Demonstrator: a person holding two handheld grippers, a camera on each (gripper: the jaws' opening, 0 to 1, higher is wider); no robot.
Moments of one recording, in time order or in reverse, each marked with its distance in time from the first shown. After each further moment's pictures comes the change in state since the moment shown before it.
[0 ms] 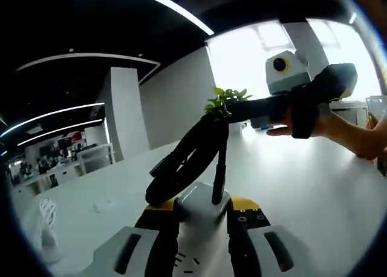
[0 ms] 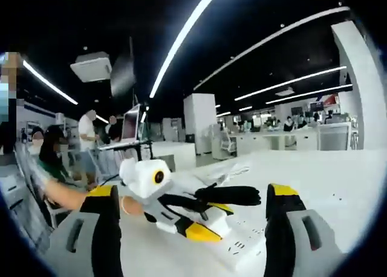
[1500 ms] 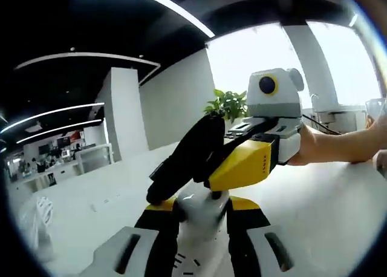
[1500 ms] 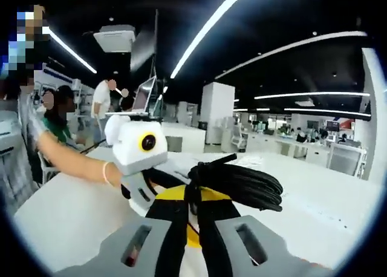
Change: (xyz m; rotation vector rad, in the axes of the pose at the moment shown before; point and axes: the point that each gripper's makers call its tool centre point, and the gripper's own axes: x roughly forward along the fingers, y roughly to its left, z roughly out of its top) left arm 0.002 -0.001 -0.001 -0.031 -0.018 -0.012; right arm 0.045 0.008 -0.047 -0.194 0.076 0.157
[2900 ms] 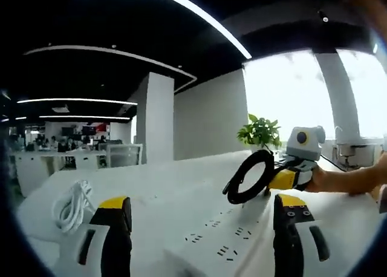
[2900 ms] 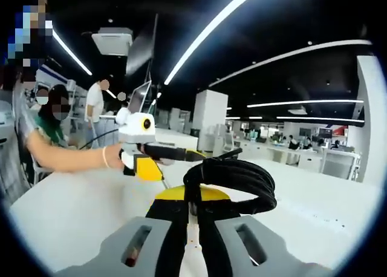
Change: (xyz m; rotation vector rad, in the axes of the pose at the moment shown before) left arm -0.085 0.084 0.009 -0.158 -0.119 0.186; right arm 0.004 -0.005 -0.005 -0.017 -0.048 -0.053
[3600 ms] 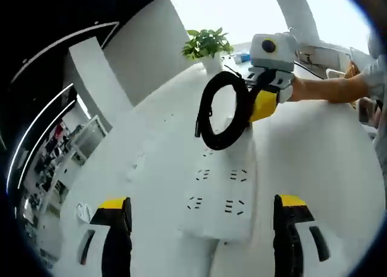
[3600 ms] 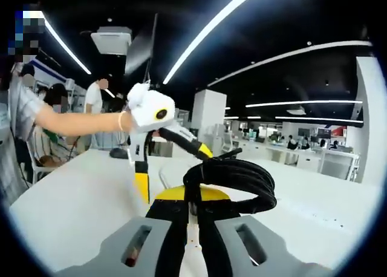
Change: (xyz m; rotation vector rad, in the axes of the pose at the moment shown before) left arm -0.001 0.000 -0.035 0.496 0.734 -0.235; right arm -0.002 0.003 0.003 -0.007 0.006 -0.010
